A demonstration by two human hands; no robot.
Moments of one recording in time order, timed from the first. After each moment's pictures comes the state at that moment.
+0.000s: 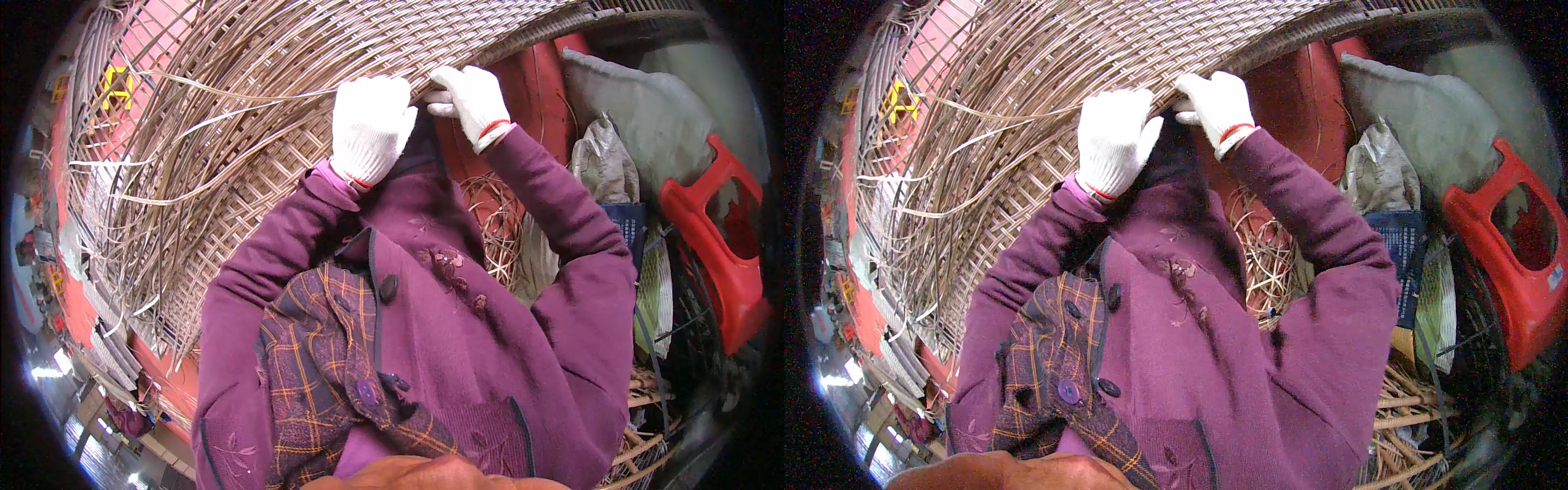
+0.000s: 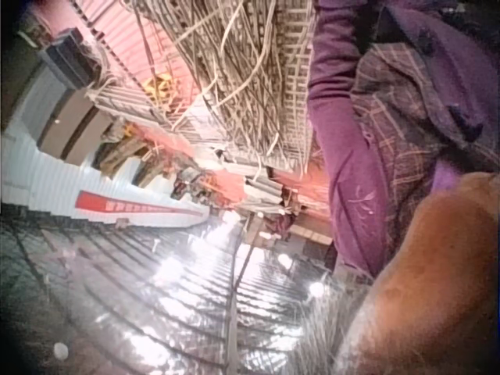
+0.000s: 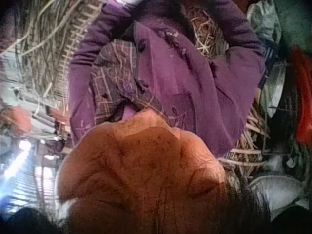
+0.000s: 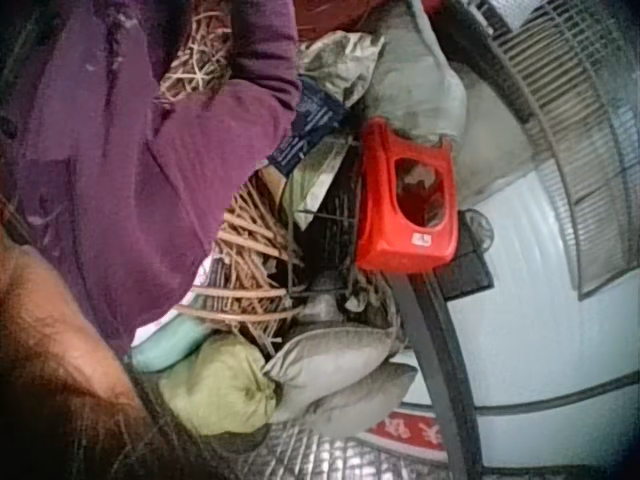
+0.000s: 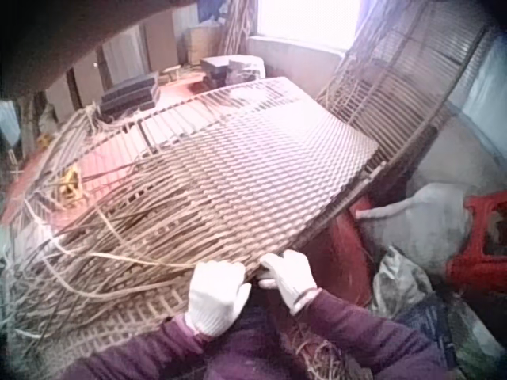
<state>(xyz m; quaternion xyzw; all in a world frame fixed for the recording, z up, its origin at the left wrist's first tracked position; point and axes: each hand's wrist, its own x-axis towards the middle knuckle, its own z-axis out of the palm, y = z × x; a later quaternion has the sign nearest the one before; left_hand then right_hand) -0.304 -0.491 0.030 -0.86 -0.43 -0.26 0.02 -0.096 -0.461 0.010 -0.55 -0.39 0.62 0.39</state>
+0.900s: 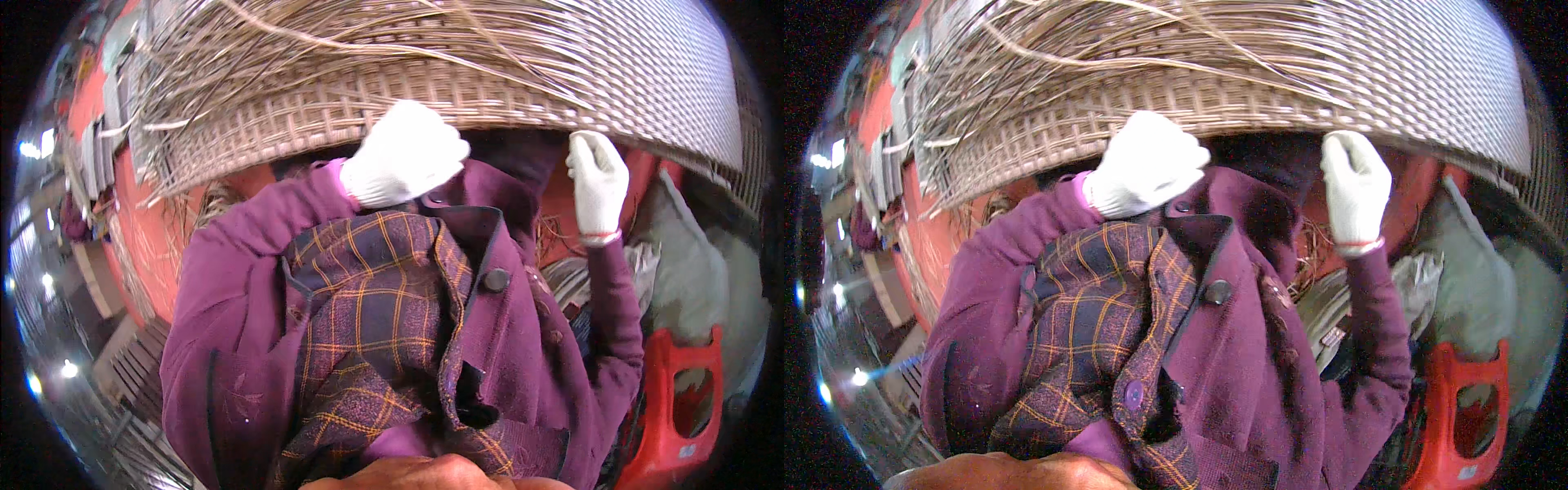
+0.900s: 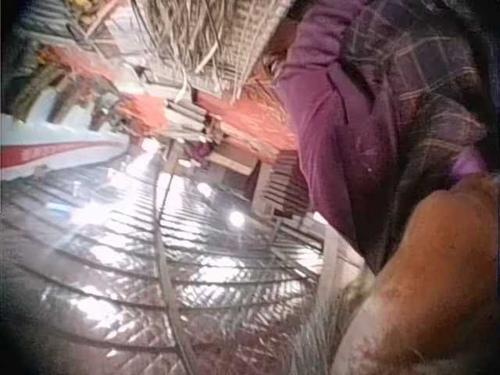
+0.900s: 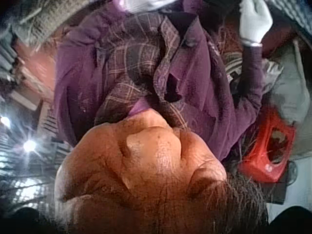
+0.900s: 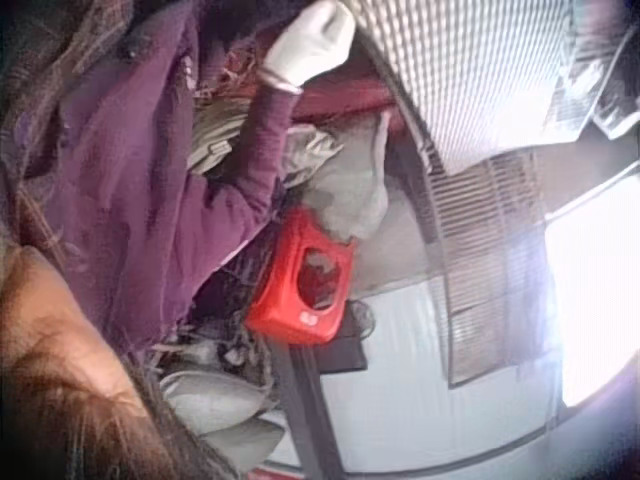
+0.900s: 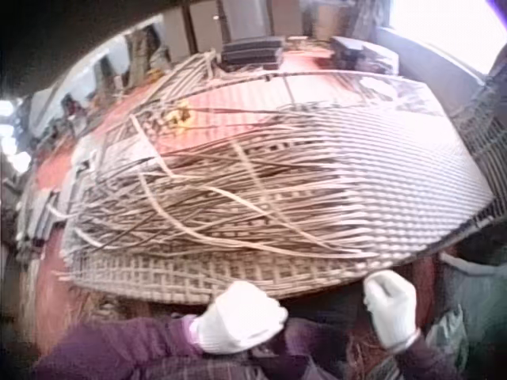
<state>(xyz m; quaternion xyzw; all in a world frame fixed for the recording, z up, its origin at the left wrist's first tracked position) -0.433 -0.616 0.052 -0.86 -0.45 -0.25 -0.06 -0.117 -0.497 0.035 -0.57 -0.59 0.49 0.28</state>
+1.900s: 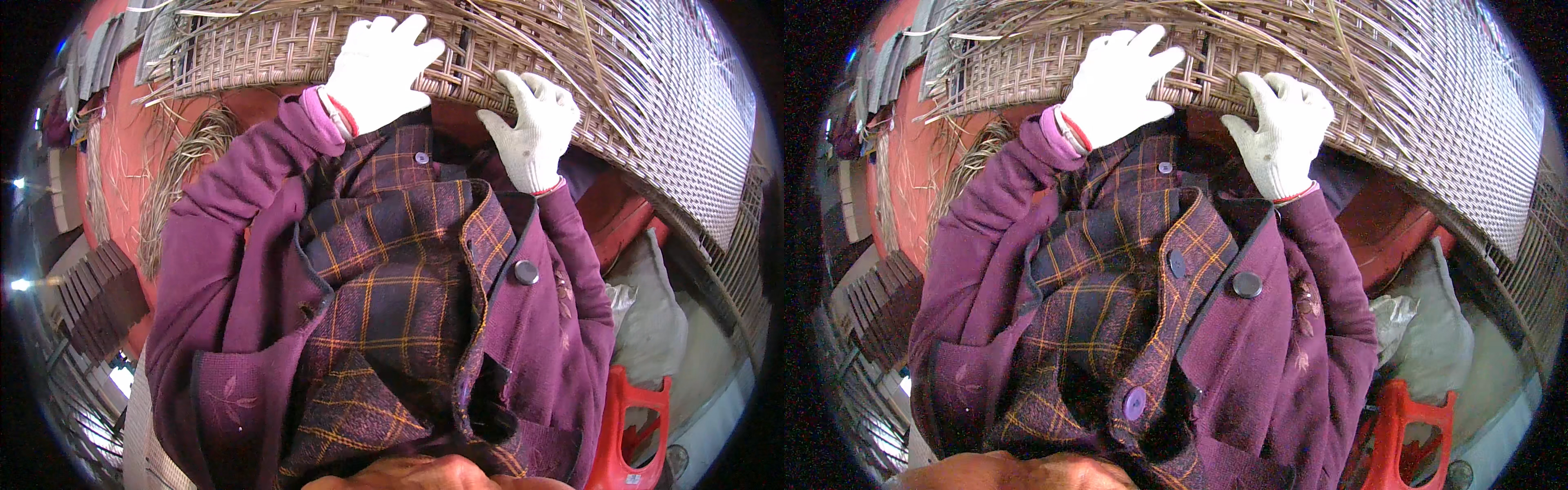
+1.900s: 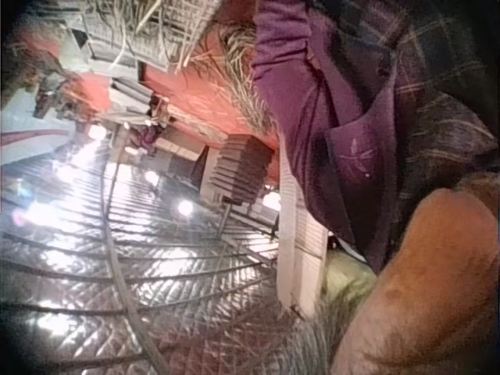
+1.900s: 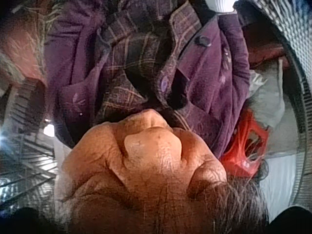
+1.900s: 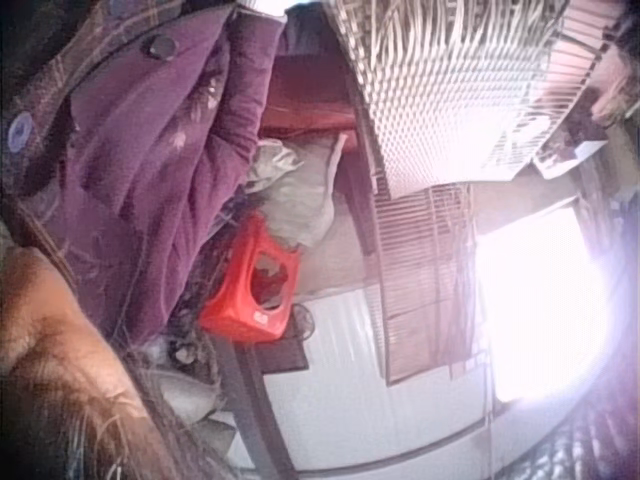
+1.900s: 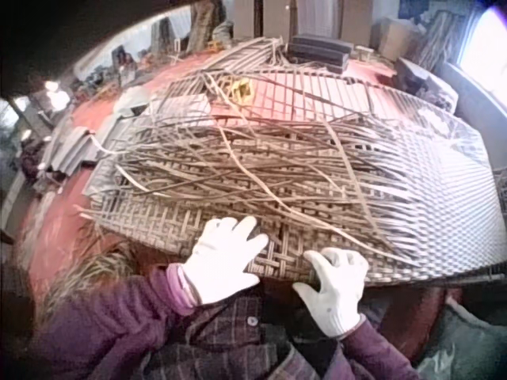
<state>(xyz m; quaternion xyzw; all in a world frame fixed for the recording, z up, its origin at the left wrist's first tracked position) -0.517 -0.675 0.062 -0.70 -0.72 -0.01 0.07 -0.283 -0.544 0.013 -0.26 -0.92 0.11 0.28</state>
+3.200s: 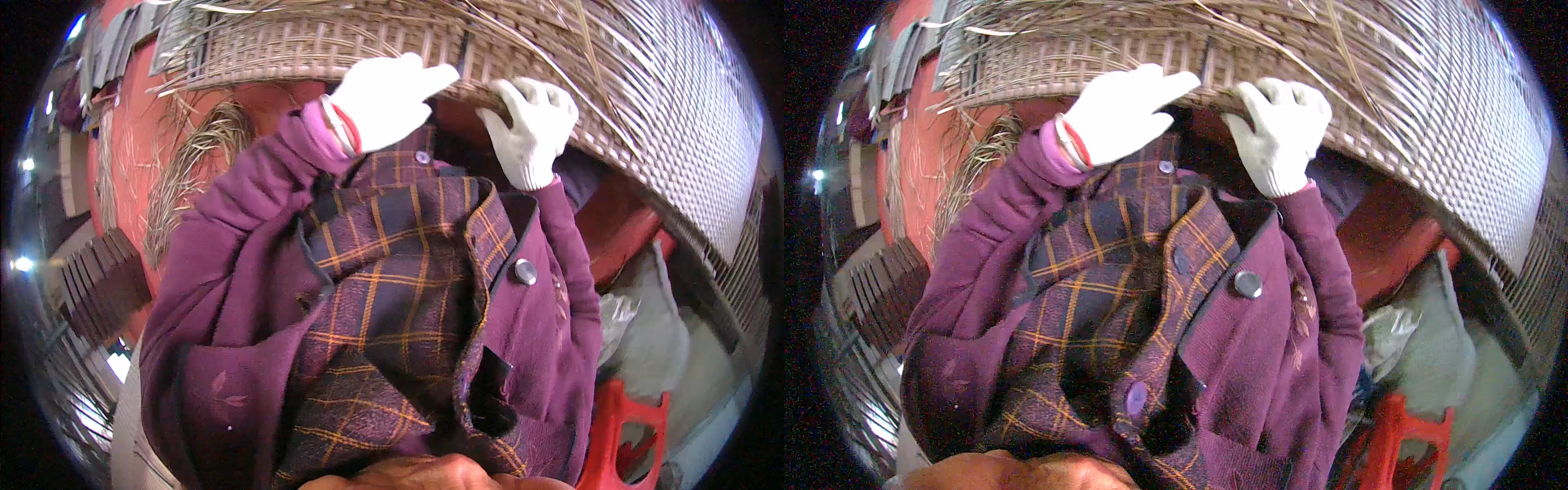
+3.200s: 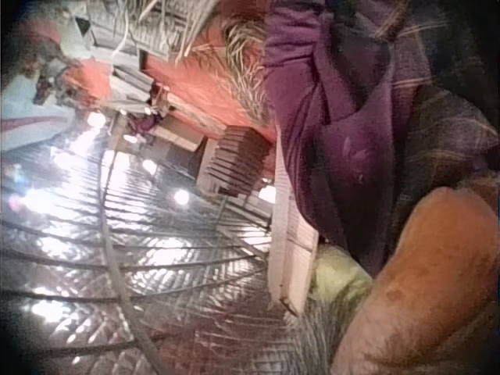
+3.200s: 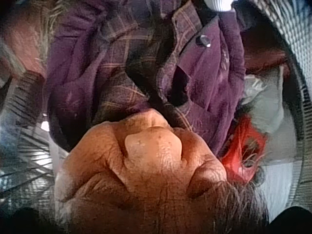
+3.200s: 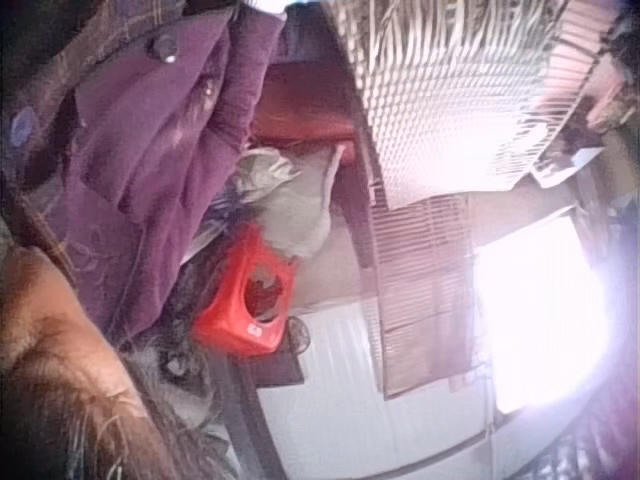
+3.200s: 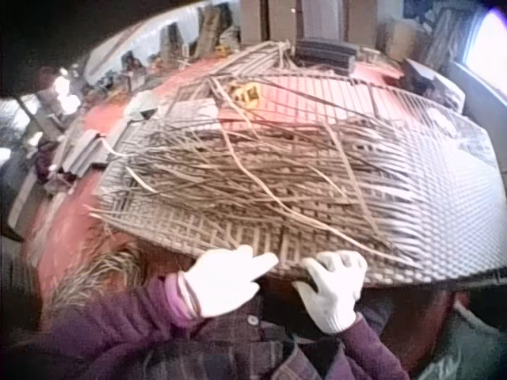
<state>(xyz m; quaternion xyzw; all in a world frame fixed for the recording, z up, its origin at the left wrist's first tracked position) -0.504 -0.694 0.076 -0.71 -0.69 -0.05 -0.08 -0.285 -0.544 0.002 -0.22 -0.92 0.11 0.31</state>
